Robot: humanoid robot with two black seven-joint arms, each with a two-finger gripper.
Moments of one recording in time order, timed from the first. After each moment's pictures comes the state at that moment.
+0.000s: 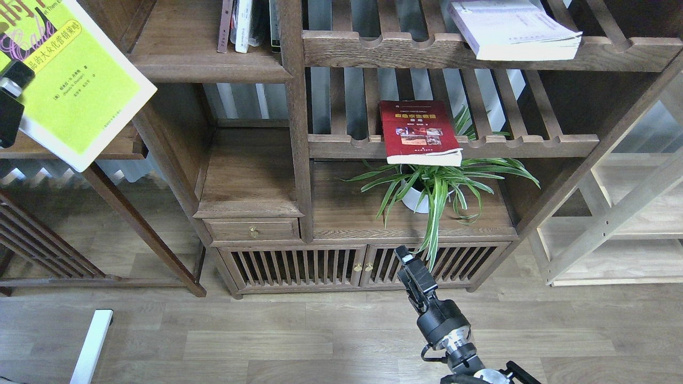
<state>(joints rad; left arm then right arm) -0.06 0.26 -2.02 -1.75 0.54 -0.49 0.49 -0.04 0.02 1.01 0.93 0.04 0.58 0.14</state>
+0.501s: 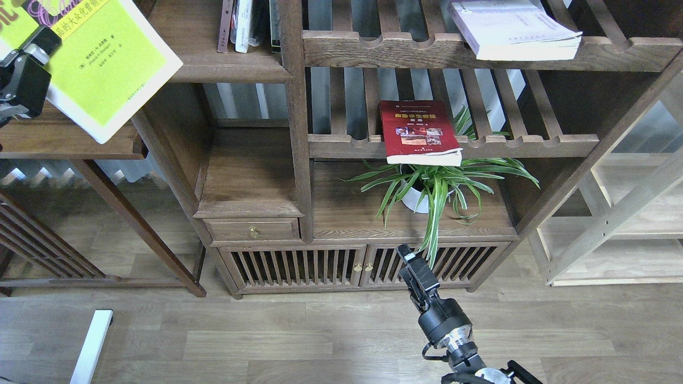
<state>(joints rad) -0.19 0.27 -1.92 -1.73 0.59 -0.43 0.49 -0.05 0.01 1.02 0.93 0.04 0.58 0.14</state>
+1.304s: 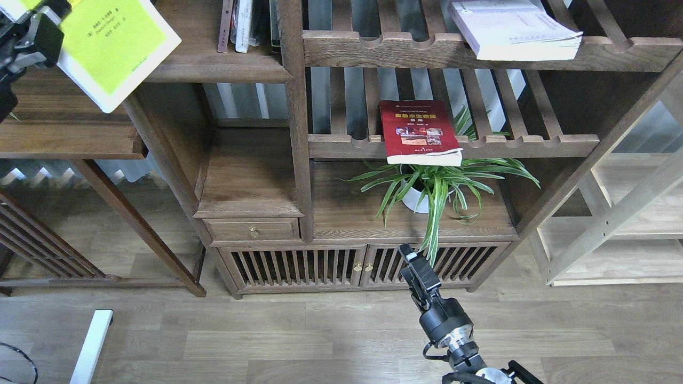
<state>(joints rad) -0.40 0.38 -1.74 -1.62 0.59 -0.21 0.49 -0.05 0.02 1.03 0.93 0.05 0.58 0.14</state>
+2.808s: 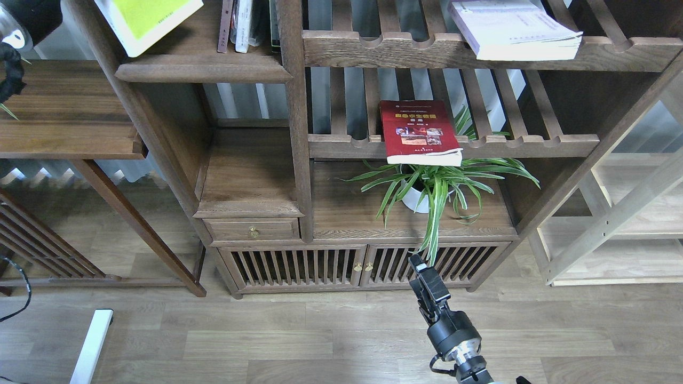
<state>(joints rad) -0.85 0.43 -1.42 -1.22 0.60 -0.08 0.49 -0.12 0.02 1.07 0.95 0.05 0.58 0.14</state>
